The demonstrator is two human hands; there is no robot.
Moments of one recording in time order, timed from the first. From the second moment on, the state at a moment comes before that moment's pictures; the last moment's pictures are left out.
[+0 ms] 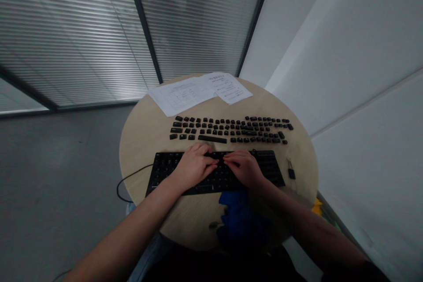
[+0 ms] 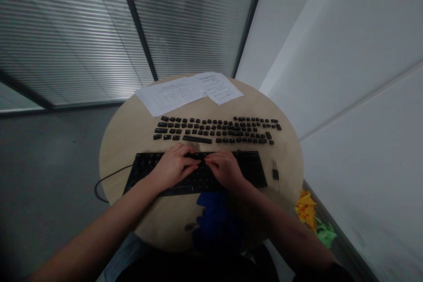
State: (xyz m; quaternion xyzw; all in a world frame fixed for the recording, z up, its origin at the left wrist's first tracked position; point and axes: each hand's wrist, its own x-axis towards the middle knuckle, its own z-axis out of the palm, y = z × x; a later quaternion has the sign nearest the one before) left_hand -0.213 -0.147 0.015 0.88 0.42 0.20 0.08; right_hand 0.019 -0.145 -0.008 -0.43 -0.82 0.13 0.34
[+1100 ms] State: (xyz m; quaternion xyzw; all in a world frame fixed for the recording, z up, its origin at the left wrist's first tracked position) left_hand -0.219 -0.141 0.009 0.85 0.45 0.28 0.06; right_hand 0.086 -0.065 0.066 -0.55 -0.82 0.00 0.12
